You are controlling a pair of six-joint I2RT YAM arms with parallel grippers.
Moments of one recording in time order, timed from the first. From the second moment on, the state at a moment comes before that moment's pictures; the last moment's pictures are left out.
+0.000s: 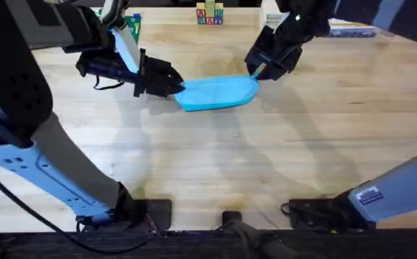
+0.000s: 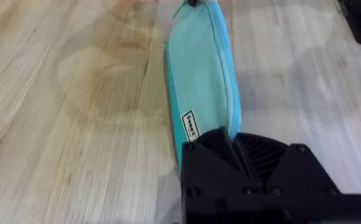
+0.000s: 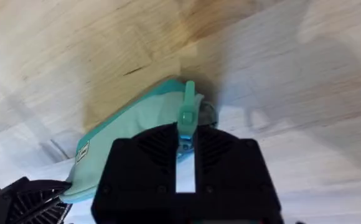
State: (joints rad) left arm 0.17 1.93 1.22 -1.13 1.12 1.72; right arm 0.36 1.80 1.45 -0.95 -0.09 0.89
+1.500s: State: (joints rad) left arm 0.17 1.93 1.22 -1.13 1.13 1.72; right arm 0.37 1.80 1.56 -1.15 -0.03 0.80
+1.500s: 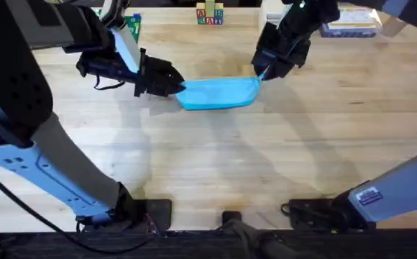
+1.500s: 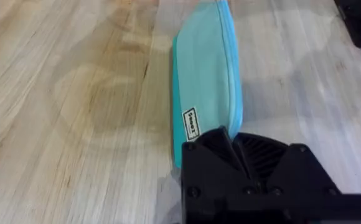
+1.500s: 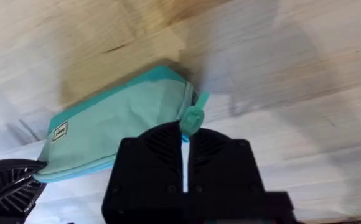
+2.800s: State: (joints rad) left arm 0.16 1.93 1.22 -1.13 1.14 1.72; right arm 0.35 1.94 1.59 -1.19 0.07 0.75
